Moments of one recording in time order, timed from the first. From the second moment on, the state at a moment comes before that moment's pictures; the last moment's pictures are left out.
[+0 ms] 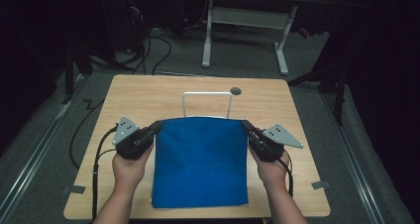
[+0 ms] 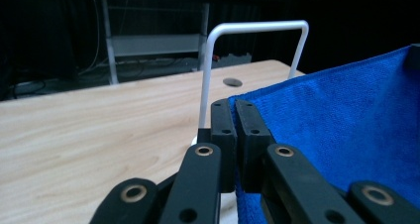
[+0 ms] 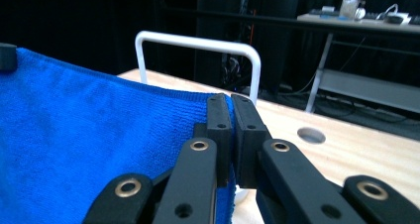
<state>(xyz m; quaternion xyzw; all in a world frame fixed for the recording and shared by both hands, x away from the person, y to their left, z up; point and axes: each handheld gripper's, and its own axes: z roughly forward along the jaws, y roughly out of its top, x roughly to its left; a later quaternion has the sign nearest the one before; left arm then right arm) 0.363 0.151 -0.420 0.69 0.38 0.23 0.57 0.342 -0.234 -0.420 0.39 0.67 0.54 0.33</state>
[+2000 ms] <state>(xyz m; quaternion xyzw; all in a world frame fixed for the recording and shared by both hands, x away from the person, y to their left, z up) 0.472 0.143 -0.301 0.68 0.35 0.33 0.56 0.438 -0.240 -0.302 0.37 0.63 0.57 0.39</state>
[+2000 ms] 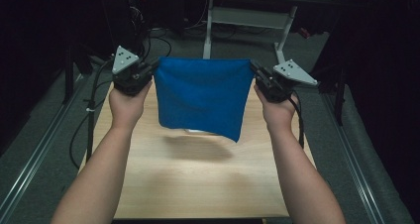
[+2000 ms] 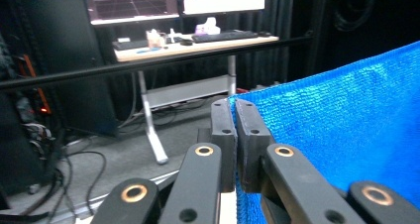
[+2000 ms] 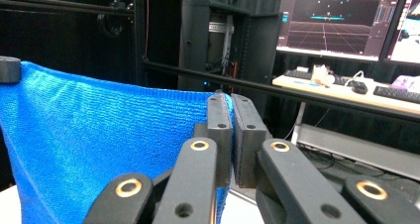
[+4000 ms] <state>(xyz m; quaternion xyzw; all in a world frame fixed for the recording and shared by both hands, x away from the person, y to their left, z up) 0.533 0.118 -0.472 0.77 0.42 0.18 0.45 0.505 -0.237 -0.464 0.44 0.74 0.41 0.30</state>
